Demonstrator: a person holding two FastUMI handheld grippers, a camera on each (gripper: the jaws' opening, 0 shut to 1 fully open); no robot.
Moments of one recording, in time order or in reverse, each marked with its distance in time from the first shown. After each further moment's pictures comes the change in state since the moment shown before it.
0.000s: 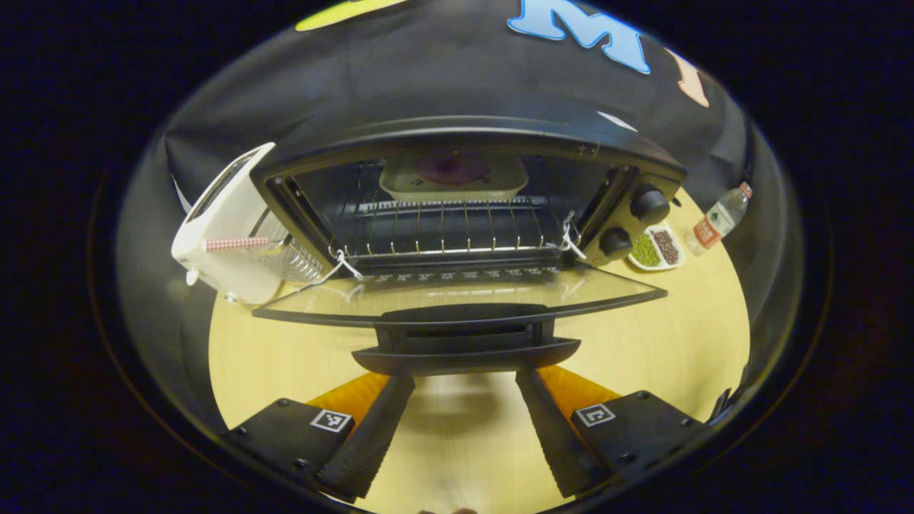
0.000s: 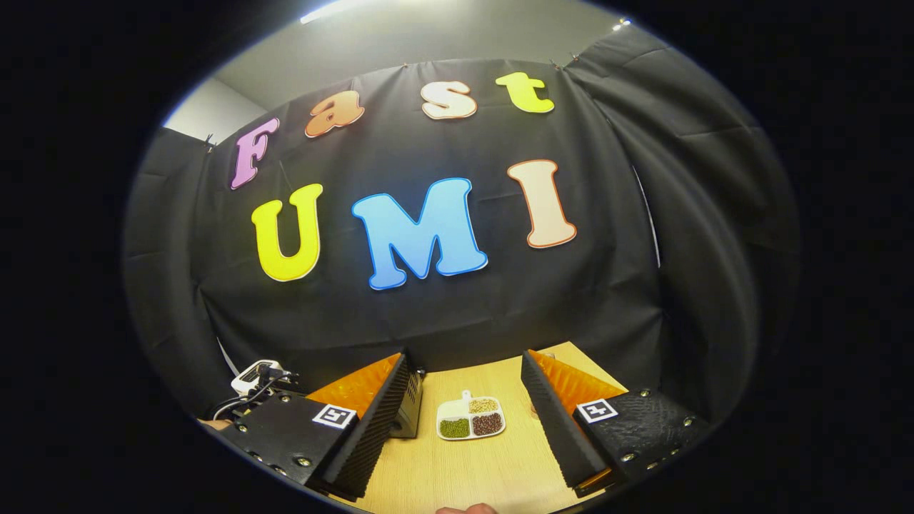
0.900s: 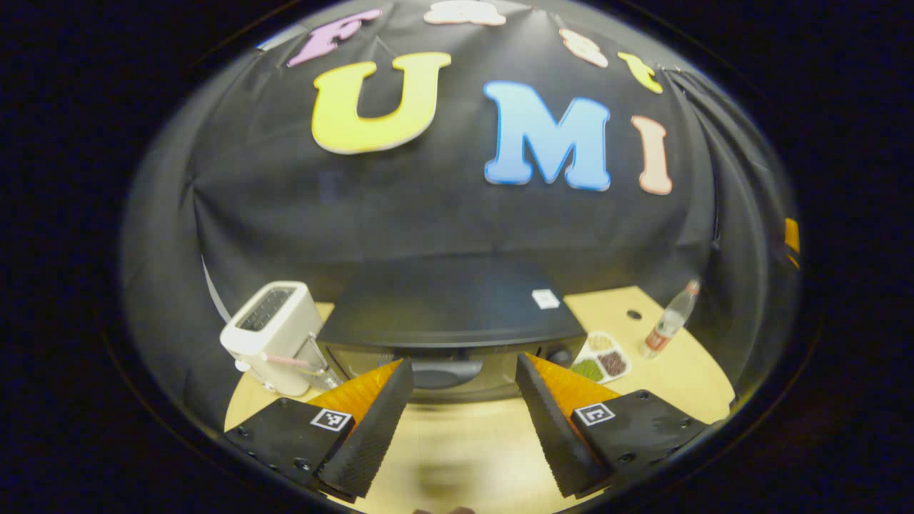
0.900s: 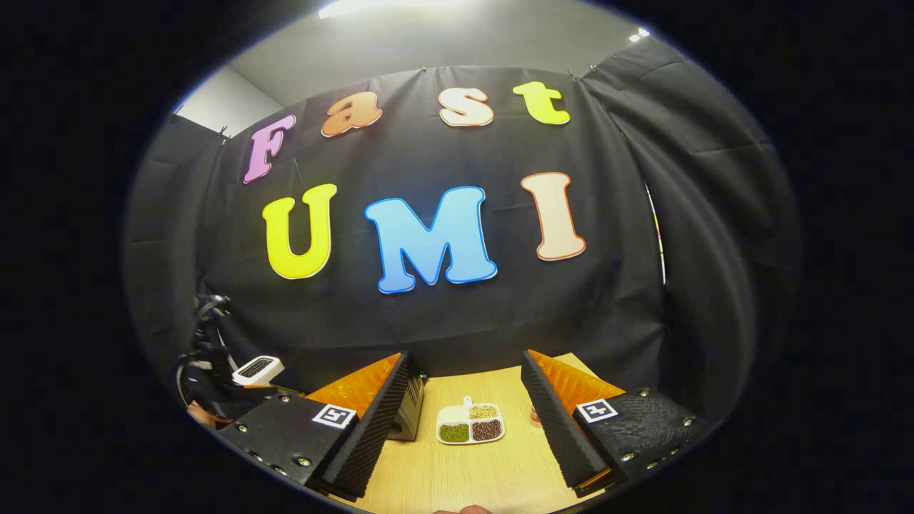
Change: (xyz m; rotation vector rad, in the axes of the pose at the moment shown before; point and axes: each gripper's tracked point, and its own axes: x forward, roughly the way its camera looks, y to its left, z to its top) left arm -0.137 -0.029 0.119 0.006 -0.655 -0.001; right arm -0.006 0.020 0.018 -0.060 -0.051 0.037
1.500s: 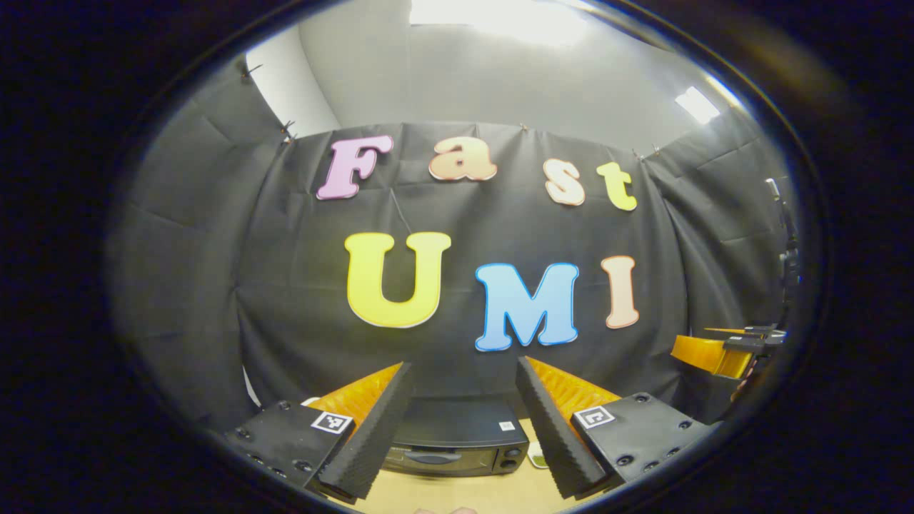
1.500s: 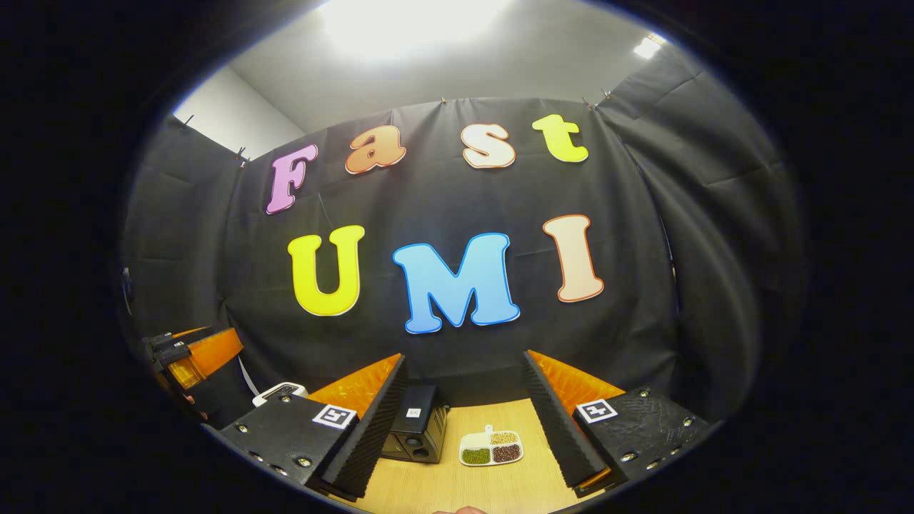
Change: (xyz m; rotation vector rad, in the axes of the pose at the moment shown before) left arm -0.186 -0.028 0.182 0.026 -0.483 0.036; right arm -0.025 0.039 0.066 -0.005 -0.124 0.060
